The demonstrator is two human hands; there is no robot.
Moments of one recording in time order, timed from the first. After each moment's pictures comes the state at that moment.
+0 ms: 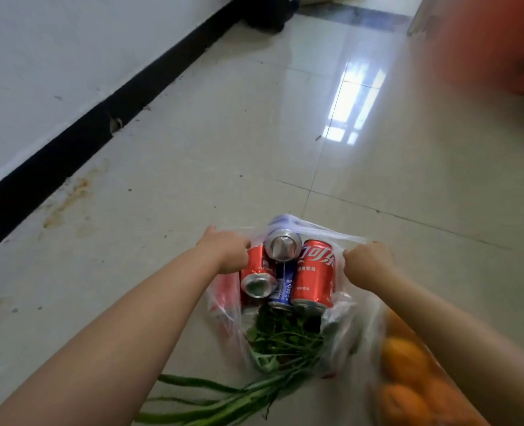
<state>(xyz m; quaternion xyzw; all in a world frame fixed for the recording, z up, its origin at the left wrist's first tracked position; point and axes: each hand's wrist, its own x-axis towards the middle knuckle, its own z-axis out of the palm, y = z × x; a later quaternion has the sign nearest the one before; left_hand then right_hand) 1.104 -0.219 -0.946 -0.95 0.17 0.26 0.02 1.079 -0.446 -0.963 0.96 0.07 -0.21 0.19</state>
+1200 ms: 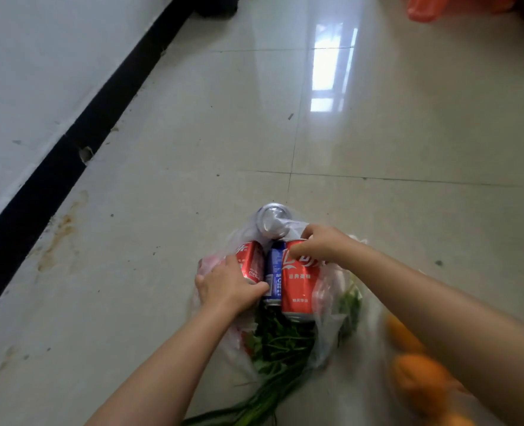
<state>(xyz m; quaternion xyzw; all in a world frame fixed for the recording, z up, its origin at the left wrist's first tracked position) 1.057 -0.261 -0.983 -0.97 -0.06 0.22 -0.06 1.078 -0.426 -0.959 0.87 -0.14 -0.30 -0.37</state>
